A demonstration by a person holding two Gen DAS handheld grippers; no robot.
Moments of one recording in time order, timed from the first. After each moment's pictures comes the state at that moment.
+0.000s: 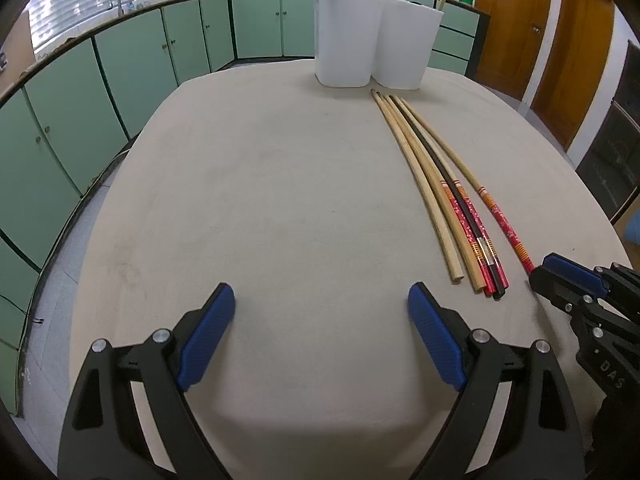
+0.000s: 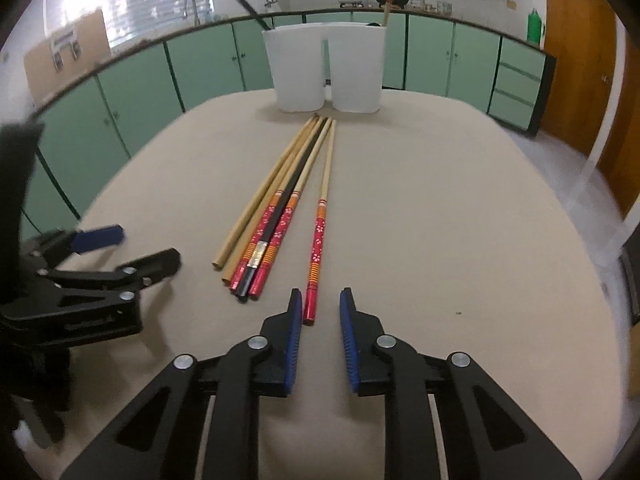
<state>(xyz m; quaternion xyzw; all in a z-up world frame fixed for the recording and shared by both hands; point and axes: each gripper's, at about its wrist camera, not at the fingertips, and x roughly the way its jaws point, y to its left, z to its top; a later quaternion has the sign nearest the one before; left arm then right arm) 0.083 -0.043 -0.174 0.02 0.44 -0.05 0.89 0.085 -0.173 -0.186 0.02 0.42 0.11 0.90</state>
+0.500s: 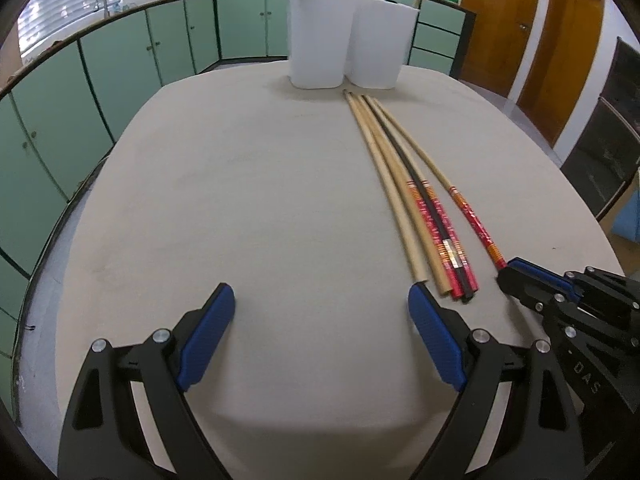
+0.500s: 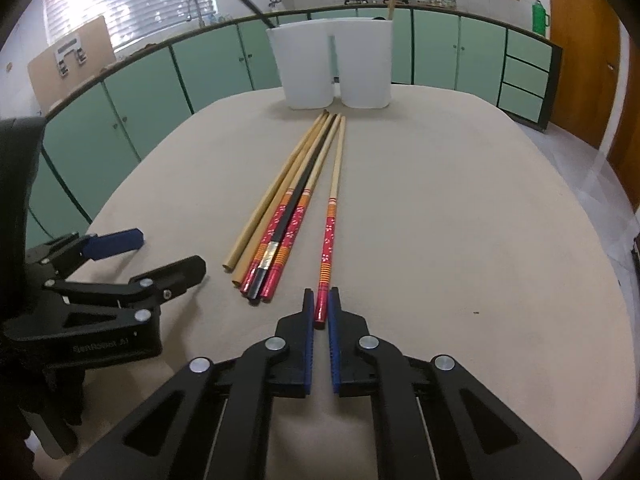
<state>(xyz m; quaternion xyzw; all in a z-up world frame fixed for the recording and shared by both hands) 0.082 -0.061 -0.171 0.02 0.44 -0.08 0.89 0.091 -0.173 -0.190 0.02 0.42 0.11 0.90</state>
